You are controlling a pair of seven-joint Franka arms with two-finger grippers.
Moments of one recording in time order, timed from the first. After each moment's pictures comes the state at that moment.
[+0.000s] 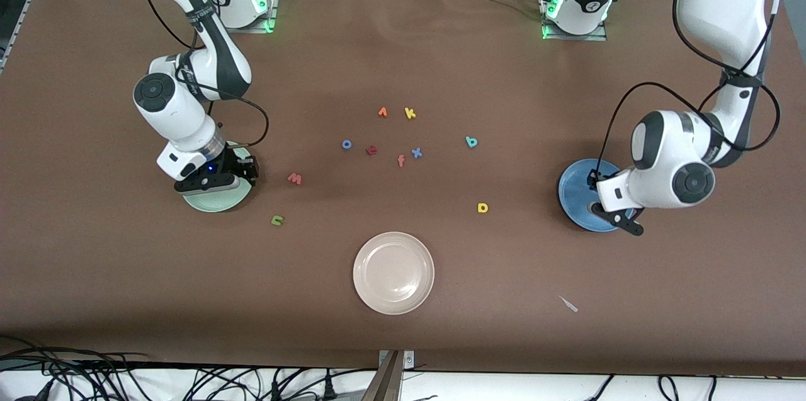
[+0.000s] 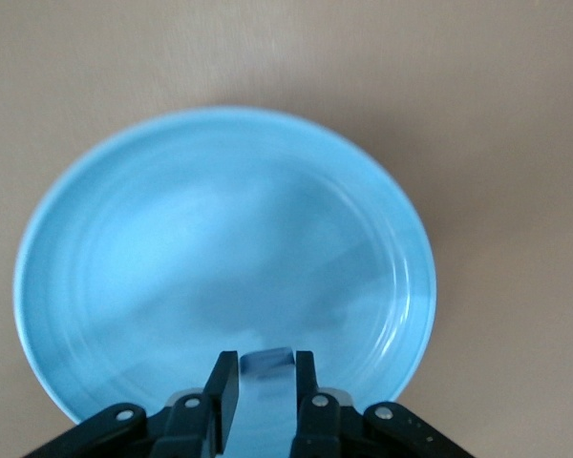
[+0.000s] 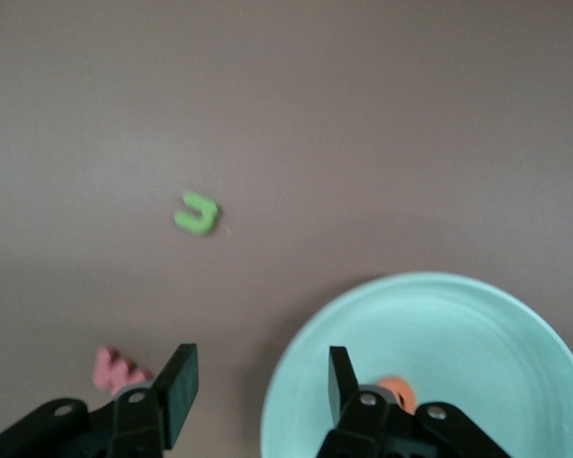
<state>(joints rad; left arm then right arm) -0.02 0.50 -0.02 -1.89 0.00 2.15 0.43 0.23 0.35 0.00 -2.13 0.00 2.67 0.10</state>
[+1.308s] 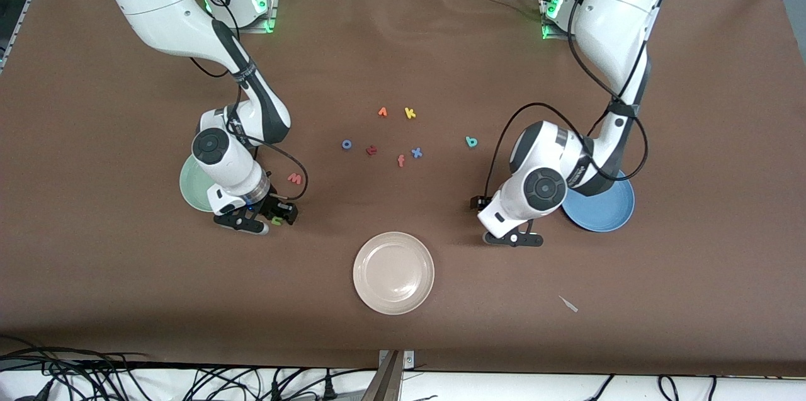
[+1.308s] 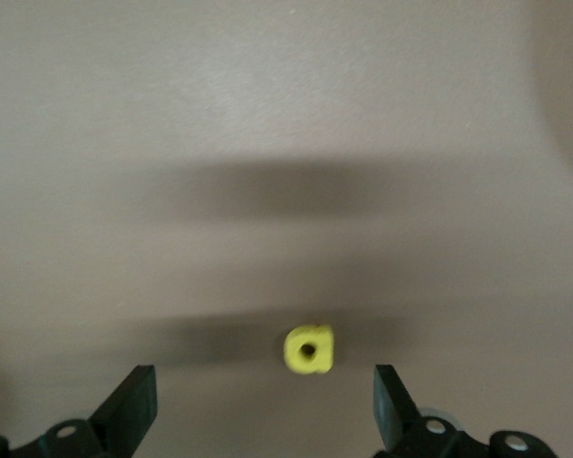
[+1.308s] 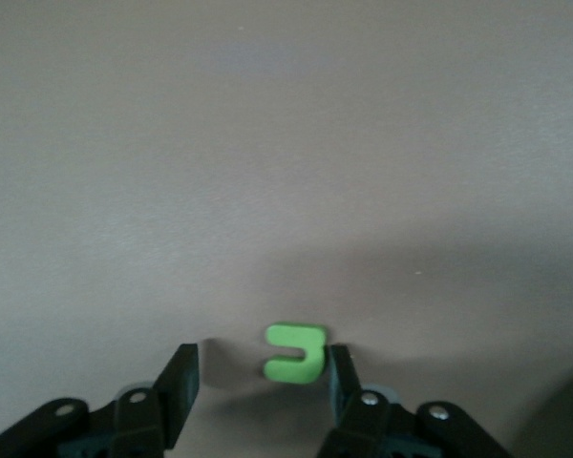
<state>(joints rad) -0.37 0.82 -0.05 -1.37 -0.06 2.08 -0.36 0.28 0.67 0.03 -1.85 0.00 2.74 0.53</state>
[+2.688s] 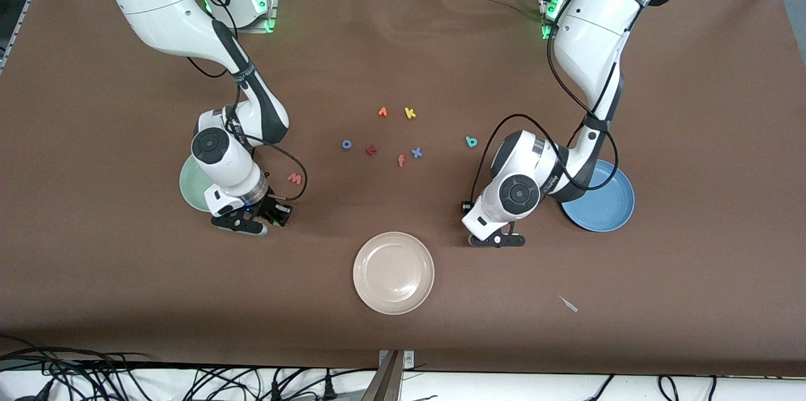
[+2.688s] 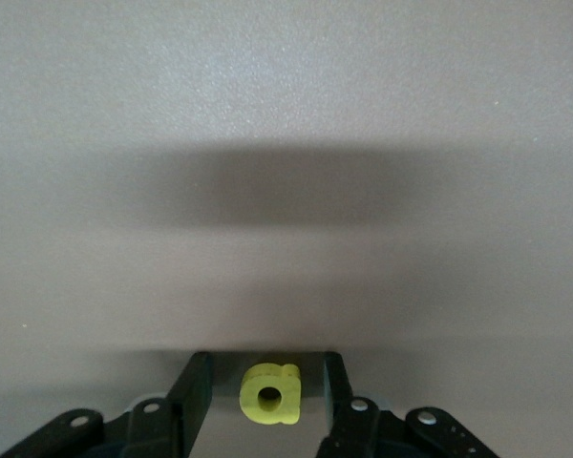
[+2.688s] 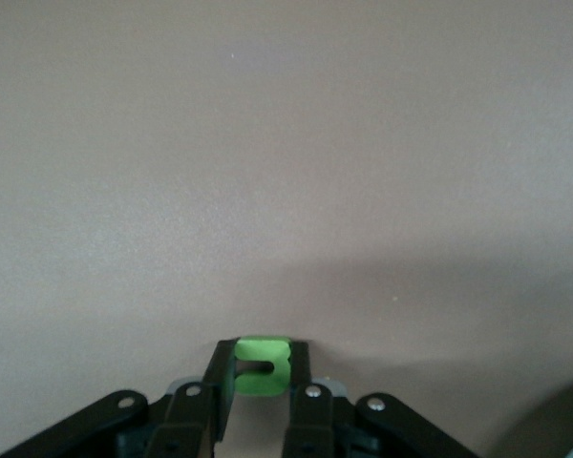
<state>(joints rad) -0.40 0.90 -0.05 -1.36 -0.06 2.12 -0.41 0.28 0.67 0.01 -1.84 -0.04 2.75 0.50</state>
